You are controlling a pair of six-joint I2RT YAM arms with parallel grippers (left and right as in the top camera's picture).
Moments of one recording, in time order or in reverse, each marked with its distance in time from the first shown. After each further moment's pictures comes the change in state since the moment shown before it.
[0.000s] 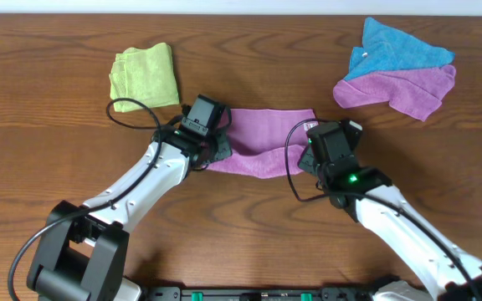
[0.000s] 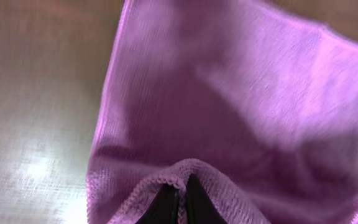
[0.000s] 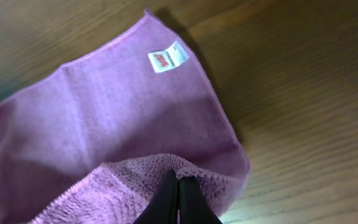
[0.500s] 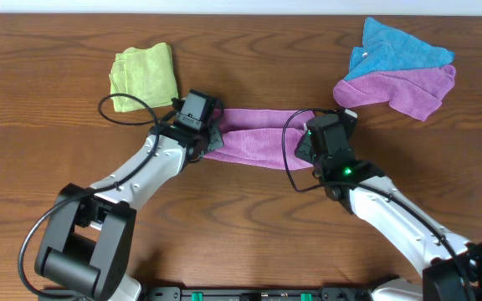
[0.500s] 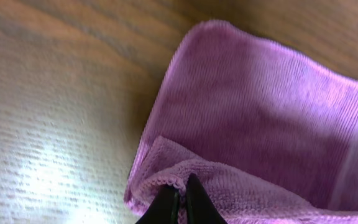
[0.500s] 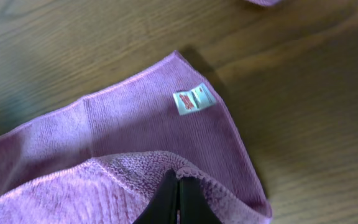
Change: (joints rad) left arm 0.069 0.077 0.000 0.084 -0.068 -0.003; right arm -0.019 0.085 0.000 0.206 0.000 -0.087
